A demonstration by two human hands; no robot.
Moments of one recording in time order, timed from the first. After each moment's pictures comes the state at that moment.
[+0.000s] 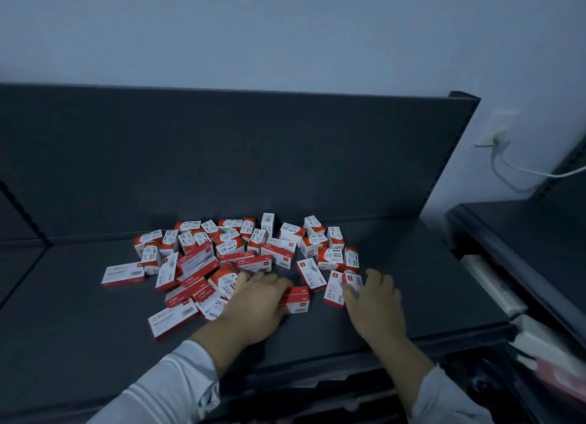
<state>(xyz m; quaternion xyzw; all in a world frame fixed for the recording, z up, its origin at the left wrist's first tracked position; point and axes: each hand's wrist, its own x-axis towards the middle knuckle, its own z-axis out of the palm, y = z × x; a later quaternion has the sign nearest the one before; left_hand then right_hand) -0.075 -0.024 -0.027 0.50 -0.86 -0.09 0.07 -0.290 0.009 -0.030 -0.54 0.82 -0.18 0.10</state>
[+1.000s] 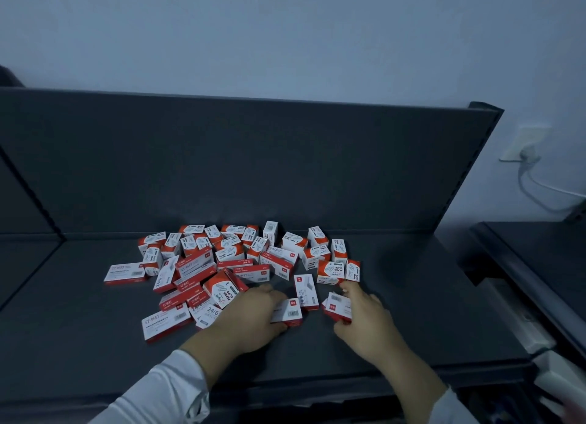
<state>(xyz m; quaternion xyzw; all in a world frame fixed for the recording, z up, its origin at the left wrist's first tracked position) -0.084 -0.030 -0.029 0.53 -0.83 -0.18 0.07 -0.313 -0.006 -0.032 -0.69 0.68 -0.14 0.18</state>
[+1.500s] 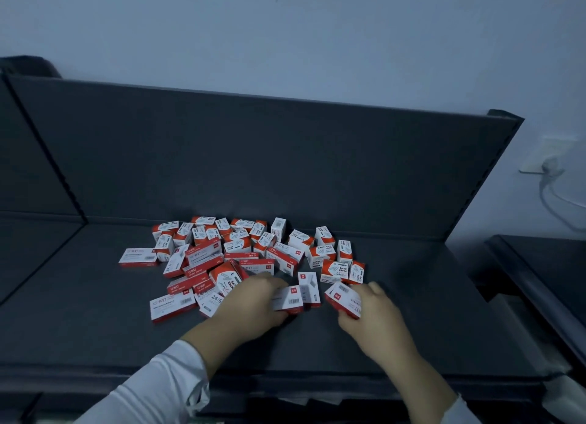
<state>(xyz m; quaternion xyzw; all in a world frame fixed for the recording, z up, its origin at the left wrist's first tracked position) -0.089 -0.022 -0.022 0.57 -0.79 -0.18 0.15 -0.320 -0.003 -0.019 -0.71 0.66 -0.19 0.15</state>
